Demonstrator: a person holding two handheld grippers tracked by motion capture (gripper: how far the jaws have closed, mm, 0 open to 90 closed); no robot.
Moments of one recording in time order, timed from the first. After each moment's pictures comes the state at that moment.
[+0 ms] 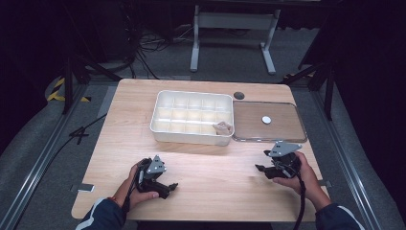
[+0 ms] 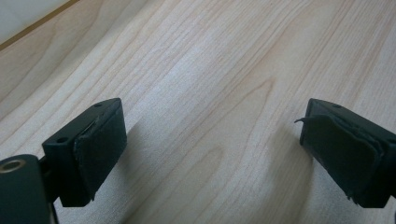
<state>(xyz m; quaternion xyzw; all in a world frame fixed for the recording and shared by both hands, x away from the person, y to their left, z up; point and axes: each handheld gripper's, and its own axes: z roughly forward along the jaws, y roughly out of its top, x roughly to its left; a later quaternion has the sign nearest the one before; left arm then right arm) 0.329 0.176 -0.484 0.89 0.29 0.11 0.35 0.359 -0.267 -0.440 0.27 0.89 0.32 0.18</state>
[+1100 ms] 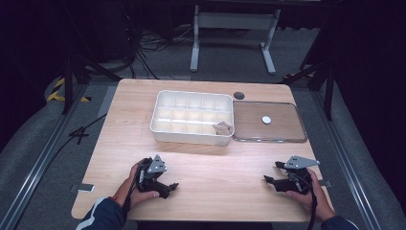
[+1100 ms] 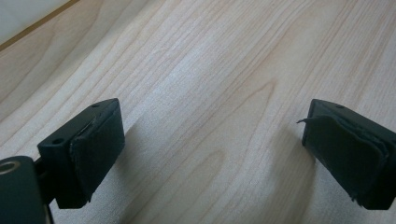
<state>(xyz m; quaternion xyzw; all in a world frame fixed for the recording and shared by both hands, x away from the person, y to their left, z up) 0.330 0.174 -0.484 0.89 0.29 0.11 0.35 0.335 -0.310 -0.486 0.36 0.84 0.38 0.16</state>
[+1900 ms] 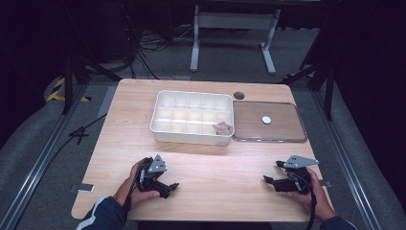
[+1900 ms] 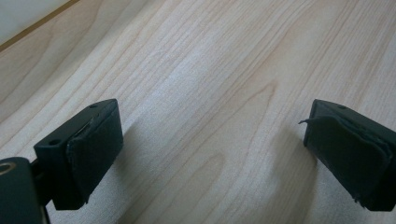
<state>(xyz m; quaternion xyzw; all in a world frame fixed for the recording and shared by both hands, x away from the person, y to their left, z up) 0.331 0.173 -0.484 0.89 0.29 0.11 0.34 0.337 -0.309 -0.487 0.36 0.84 0.37 0.16</state>
